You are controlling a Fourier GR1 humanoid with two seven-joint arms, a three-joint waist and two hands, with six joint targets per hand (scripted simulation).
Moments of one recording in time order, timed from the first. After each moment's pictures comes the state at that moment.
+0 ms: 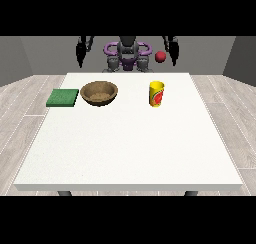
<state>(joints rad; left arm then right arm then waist) -0.01 0.10 0.01 -1.58 -0.03 0.02 -0.03 0.00 -0.09 0.01 -1.57 0.00 -0.01 0.00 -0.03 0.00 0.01</state>
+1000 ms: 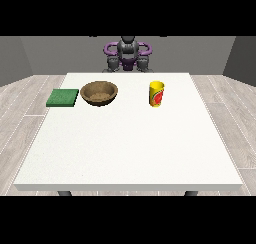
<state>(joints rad) -0.10 0.03 0.01 -1.85 0.25 0.01 0.35 -0.23 0.00 0.42 -1.80 0.02 -0.44 0.45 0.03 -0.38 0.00</state>
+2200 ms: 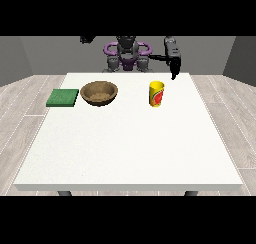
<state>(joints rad) -0.37 0.19 0.25 -1.34 0.12 -0.07 -0.31 -0.46 -0.11 0.22 -1.92 -0.04 -0.23 0.31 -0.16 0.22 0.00</state>
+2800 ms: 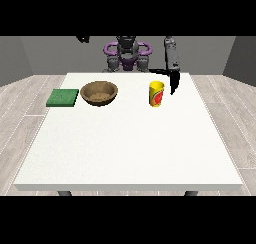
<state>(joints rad) -0.43 0.19 0.27 -0.96 0.09 -0.12 -0.59 -0.40 -0.15 0.10 -1.97 -0.11 -0.14 0.28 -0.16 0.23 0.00</state>
